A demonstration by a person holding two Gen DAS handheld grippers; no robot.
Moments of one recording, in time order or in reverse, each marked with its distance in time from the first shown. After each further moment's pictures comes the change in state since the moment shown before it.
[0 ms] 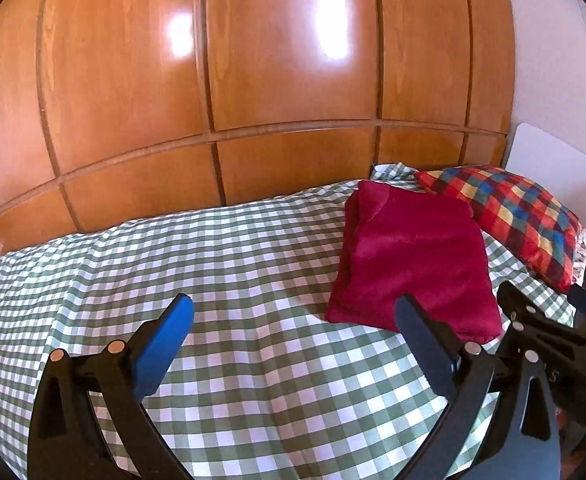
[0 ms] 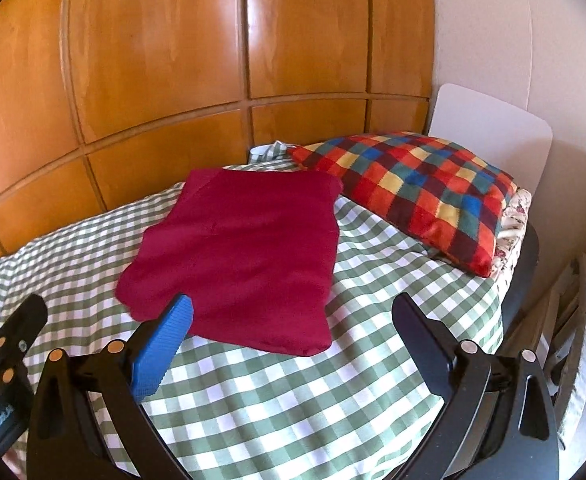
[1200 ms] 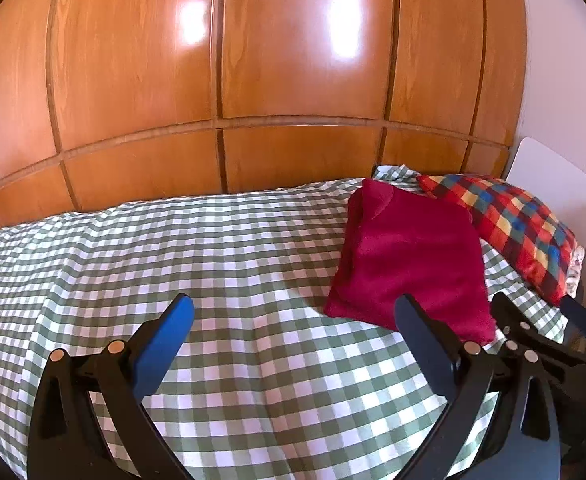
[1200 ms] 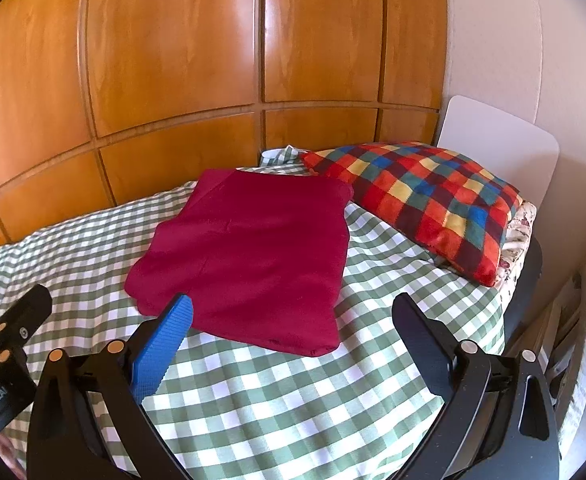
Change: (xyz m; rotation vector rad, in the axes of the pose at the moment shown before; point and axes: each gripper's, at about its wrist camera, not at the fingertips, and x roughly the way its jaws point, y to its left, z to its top) left arm 0.001 0.012 -0.006 -0.055 0.020 -0.029; right arm -0.004 0.007 -0.003 -0.046 -0.027 0.013
